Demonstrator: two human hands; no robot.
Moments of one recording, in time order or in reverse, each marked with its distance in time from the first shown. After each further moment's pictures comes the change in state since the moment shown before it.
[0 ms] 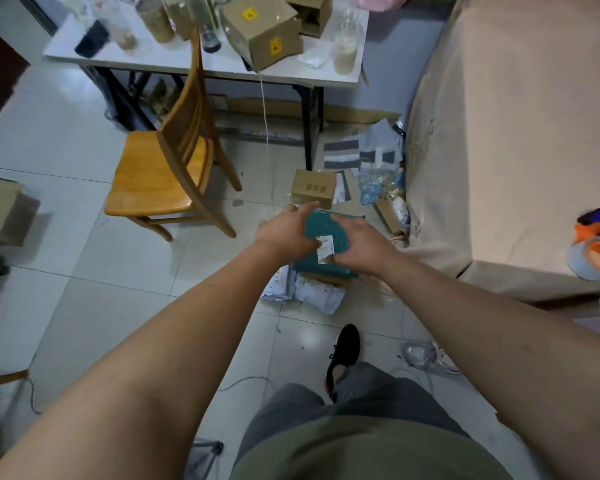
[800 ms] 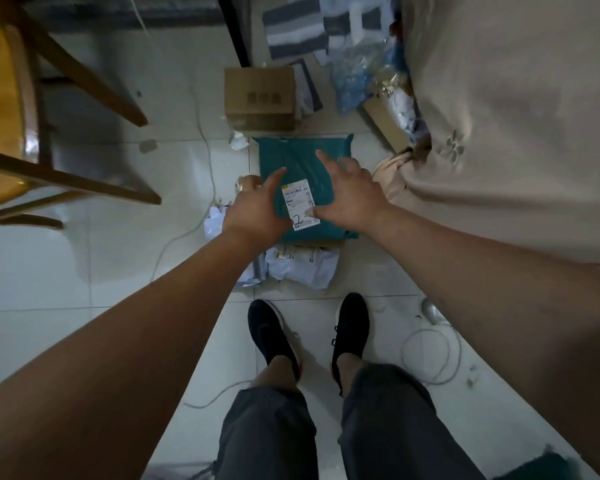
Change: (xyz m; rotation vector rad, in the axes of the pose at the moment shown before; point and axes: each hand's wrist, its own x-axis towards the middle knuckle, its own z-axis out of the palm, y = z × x) left_hand 0.295 -0.115 0.268 -0.115 -0.168 -0.021; right_hand 0.252 0.170 0.151 0.001 -0.018 0.284
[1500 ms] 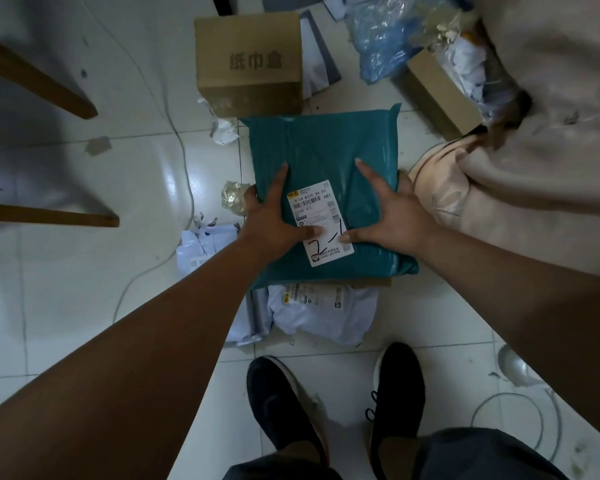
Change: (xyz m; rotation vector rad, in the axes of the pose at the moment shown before) left_hand 0.201 -0.109 0.160 -0.349 -0.059 -0.064; right_hand 0.179 0.128 0.160 0.246 0.001 0.078
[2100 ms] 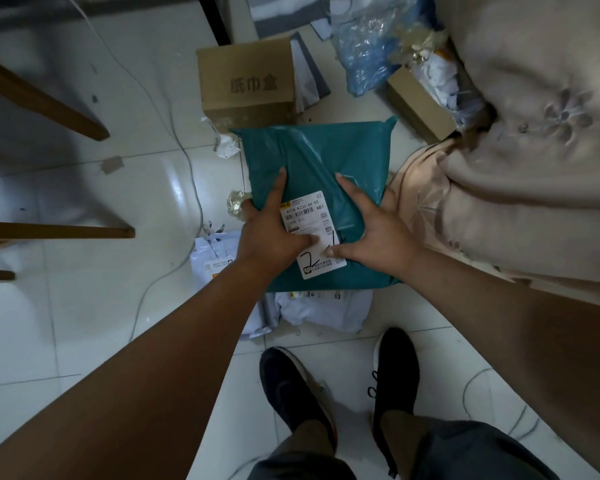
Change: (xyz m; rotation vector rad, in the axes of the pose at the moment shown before) left_hand -0.063 0.041 -0.037 0.023 0.050 0.016; right_hand -0.068 -0.051 -0.009 0.125 0.033 -0.047
